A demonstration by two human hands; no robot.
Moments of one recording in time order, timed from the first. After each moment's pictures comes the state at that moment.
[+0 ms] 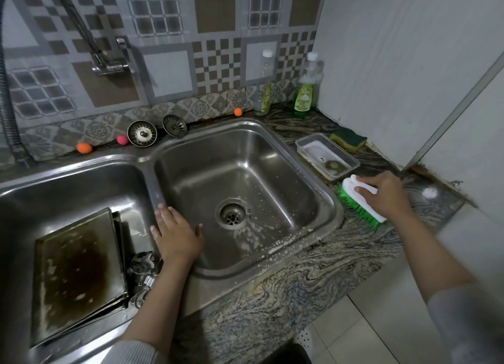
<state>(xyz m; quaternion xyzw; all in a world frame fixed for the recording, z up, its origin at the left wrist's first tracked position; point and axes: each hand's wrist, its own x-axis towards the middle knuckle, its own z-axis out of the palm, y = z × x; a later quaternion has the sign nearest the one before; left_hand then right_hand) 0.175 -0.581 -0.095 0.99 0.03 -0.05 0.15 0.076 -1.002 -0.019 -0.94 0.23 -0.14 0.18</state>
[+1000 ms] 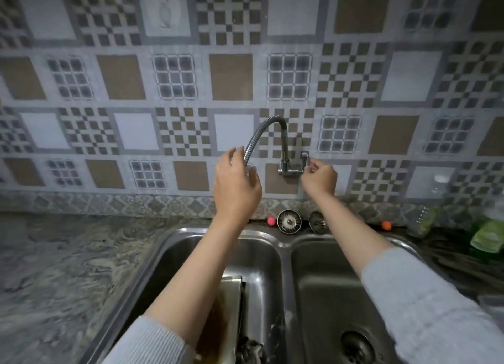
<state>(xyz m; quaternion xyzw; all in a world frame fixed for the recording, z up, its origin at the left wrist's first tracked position) 0.264 -0.451 0.182 0.86 0.05 0.40 0.31 0.395 -0.602 0.148 -0.81 0.02 -0.23 0.54</state>
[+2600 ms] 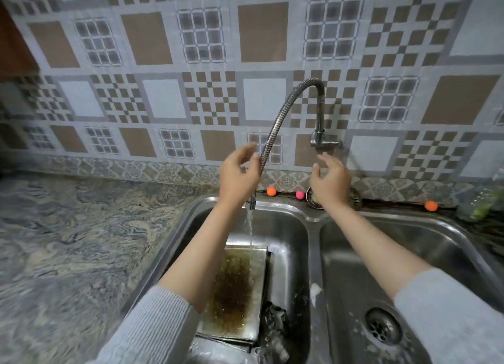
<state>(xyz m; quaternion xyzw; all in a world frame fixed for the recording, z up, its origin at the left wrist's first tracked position) 0.276 -0.394 0.131 0.80 0.04 0.33 0.49 0.373 -0.564 0.078 -0.83 -0.09 -0.30 0.45</state>
